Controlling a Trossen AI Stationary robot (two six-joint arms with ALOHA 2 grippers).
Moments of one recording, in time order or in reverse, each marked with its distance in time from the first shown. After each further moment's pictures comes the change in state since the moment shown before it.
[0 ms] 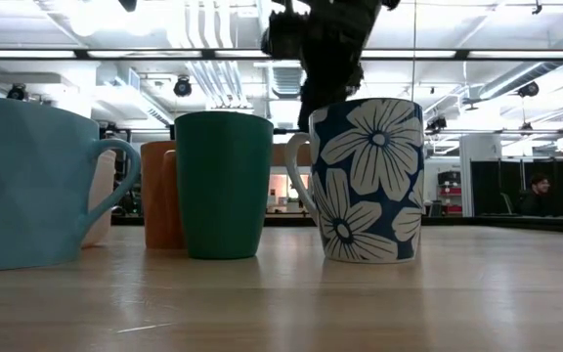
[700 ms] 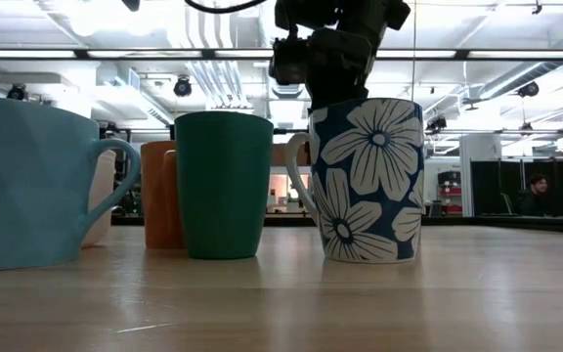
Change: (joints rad) left arm 0.002 0.000 -0.003 0.015 0.000 0.026; right arm -0.014 0.001 -0.087 0.083 -0.022 0.067
